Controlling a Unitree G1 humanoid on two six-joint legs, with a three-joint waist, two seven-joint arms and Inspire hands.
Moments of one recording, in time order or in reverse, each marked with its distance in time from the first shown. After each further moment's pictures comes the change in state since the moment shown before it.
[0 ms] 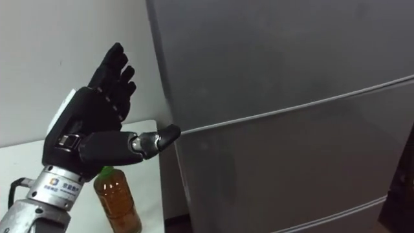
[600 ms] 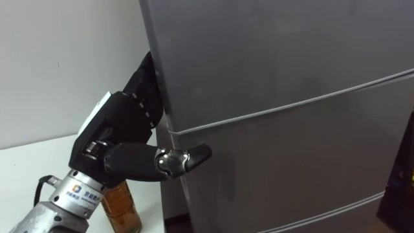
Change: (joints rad) left arm -0.003 0.000 -0.062 -0.020 -0.019 0.009 -0.066; right arm -0.025 -0.008 0.039 0.021 0.006 0.001 0.004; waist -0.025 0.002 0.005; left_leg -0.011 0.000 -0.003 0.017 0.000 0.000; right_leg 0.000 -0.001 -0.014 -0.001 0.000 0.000
